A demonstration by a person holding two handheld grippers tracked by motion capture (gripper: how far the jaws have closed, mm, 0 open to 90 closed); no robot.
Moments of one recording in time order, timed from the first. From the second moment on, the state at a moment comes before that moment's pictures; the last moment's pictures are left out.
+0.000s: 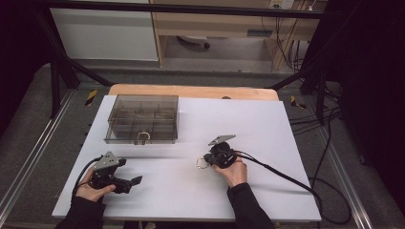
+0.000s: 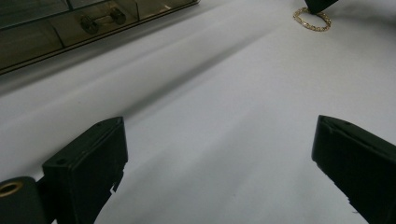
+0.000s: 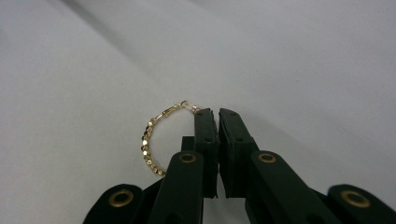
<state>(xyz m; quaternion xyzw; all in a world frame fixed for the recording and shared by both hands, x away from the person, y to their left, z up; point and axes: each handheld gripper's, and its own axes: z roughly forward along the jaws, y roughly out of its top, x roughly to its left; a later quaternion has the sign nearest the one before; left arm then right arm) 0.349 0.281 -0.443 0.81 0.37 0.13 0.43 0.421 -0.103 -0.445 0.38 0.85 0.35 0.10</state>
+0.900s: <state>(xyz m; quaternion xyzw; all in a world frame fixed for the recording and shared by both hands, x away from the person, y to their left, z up) 0.349 0.281 -0.442 0.81 0.37 0.13 0.43 0.417 -0.110 -0.428 0.38 0.84 0.37 0.10</state>
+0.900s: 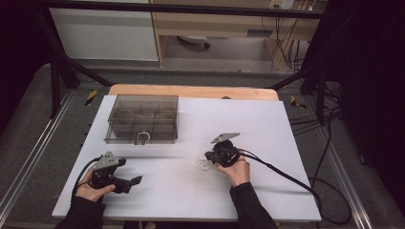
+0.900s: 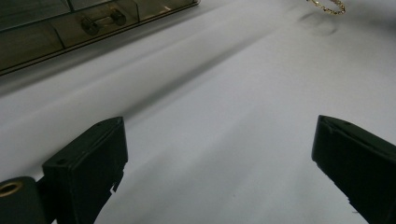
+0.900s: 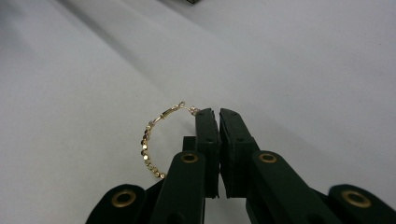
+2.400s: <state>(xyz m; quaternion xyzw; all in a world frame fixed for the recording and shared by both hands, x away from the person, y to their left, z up) 0.349 0.281 -0.443 0.81 0.37 0.13 0.43 0.414 -0.101 -0.383 0.35 0.84 0.40 0.12</state>
